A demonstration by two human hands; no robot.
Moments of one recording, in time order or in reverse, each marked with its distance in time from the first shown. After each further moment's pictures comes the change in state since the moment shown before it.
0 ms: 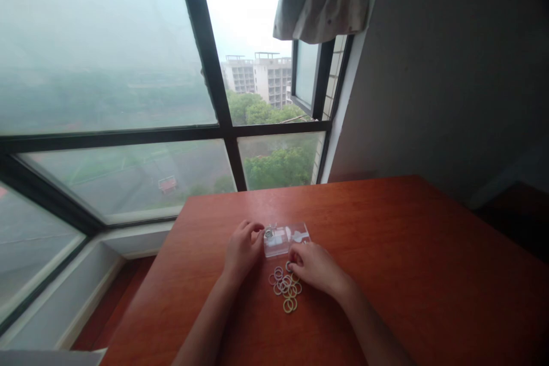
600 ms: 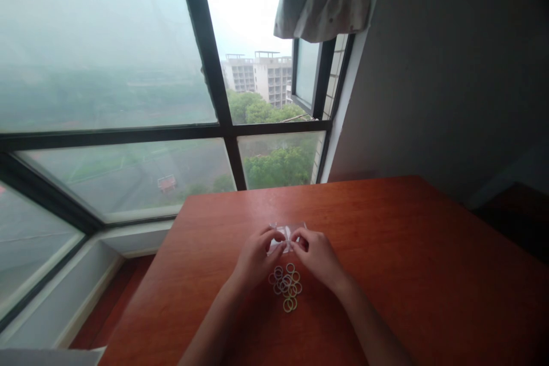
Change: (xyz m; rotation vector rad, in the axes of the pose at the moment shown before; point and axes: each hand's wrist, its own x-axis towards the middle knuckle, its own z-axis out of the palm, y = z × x) left_hand -0.009 0.036 -0.001 -0.241 -0.229 0.174; right_hand 0.007 -0.001 -0.007 0.177 0.288 -0.019
